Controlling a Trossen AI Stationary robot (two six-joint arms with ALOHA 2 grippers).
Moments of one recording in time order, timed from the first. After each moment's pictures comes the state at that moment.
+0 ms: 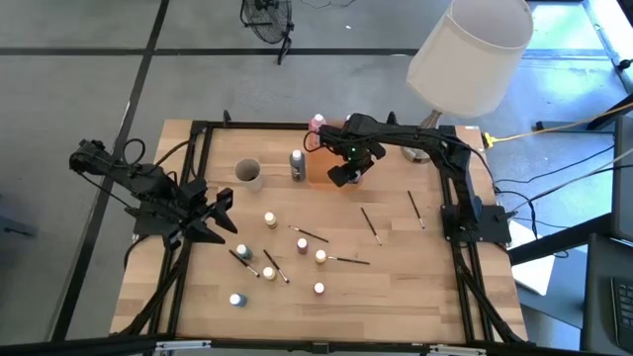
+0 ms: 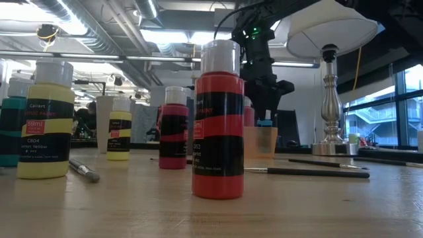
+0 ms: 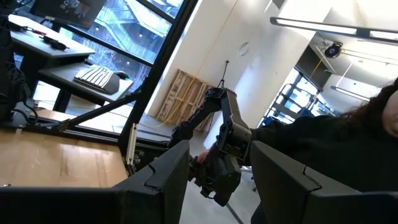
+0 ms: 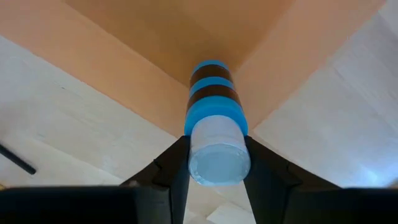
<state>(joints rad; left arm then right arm) -0.43 0.61 0.67 0.10 0.08 -0.52 -0.35 2.09 1.79 -1.39 -0.05 0.55</state>
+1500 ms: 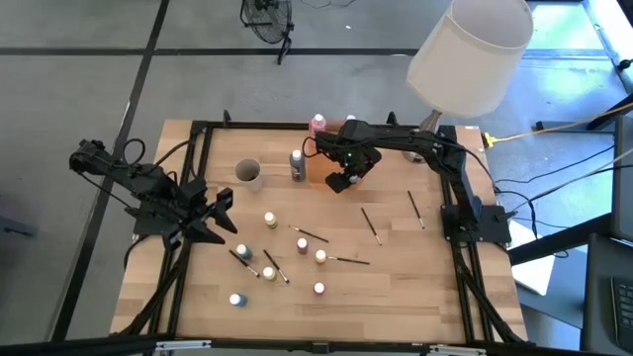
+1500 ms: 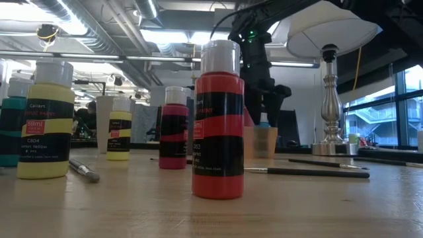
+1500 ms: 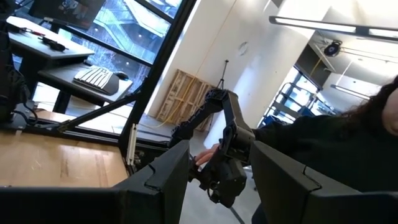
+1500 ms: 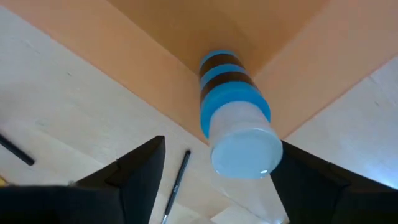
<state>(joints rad) -0.43 0.61 0.67 0.10 0.08 -0.51 -0.32 2.13 1.80 -1.38 -0.08 0.52</state>
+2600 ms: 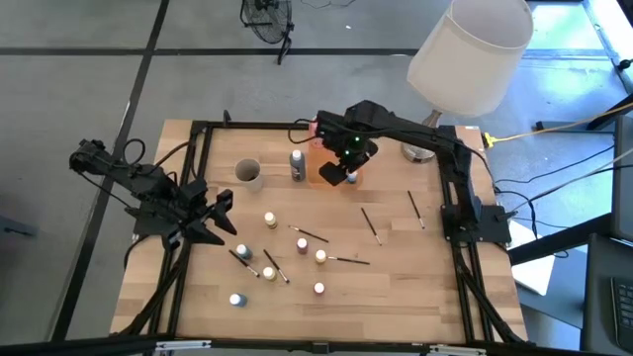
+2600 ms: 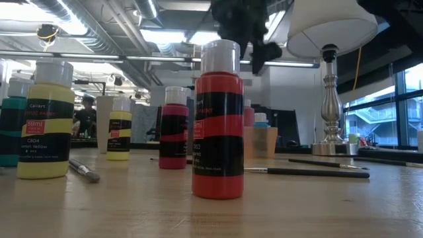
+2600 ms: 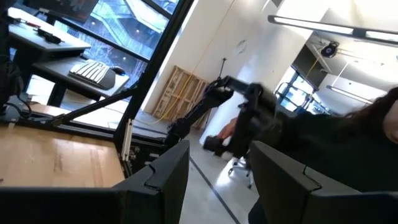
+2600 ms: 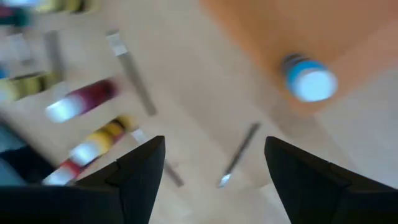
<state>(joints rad) -0.43 0.61 0.67 0.09 0.09 -0.54 -0.26 2.06 2.16 -1.57 -0.26 0.50</state>
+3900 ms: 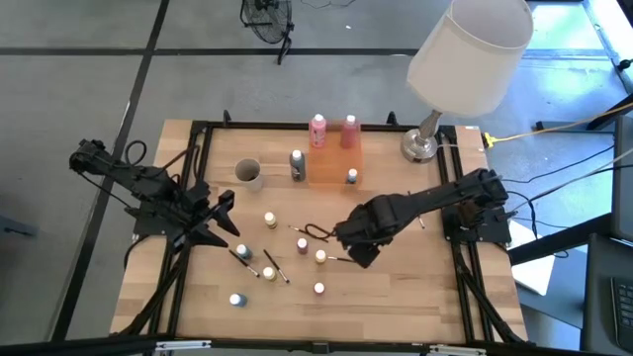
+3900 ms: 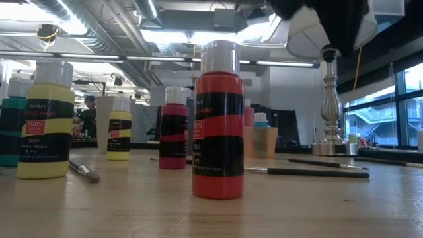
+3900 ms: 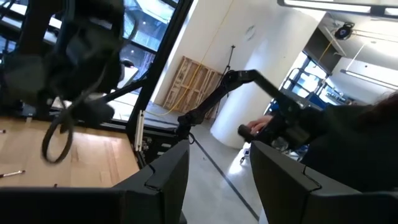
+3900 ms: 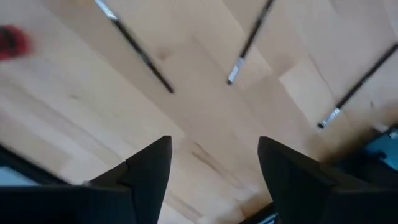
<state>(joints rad) -0.43 0.62 0.67 0.05 0.09 -0.48 0.32 1.86 1.72 -1.54 -0.04 1.04</state>
